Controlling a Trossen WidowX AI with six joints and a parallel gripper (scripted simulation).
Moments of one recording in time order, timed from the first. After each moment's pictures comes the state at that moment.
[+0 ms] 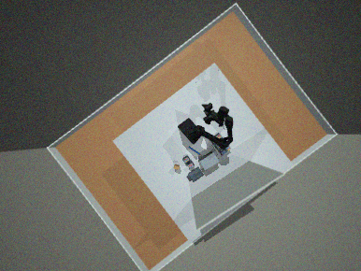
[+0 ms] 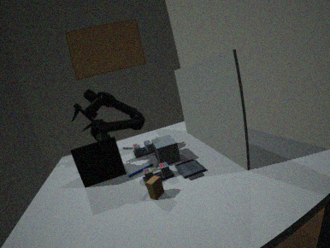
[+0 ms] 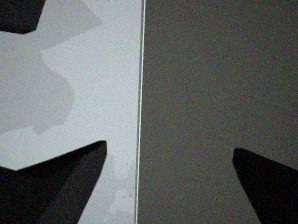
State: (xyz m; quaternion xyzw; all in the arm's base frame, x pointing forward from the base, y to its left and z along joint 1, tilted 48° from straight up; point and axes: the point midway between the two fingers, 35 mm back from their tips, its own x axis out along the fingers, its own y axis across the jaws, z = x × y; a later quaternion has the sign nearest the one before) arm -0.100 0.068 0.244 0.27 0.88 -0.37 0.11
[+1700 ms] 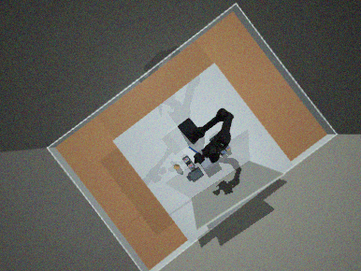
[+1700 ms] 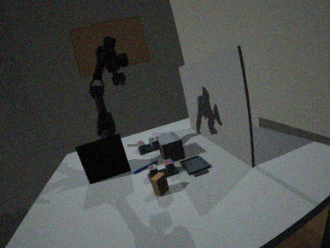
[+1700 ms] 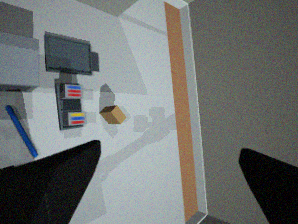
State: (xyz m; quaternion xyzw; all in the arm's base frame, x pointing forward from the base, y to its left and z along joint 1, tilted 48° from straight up) arm 0.107 -0.269 0.158 0.09 0.63 -0.09 0.77
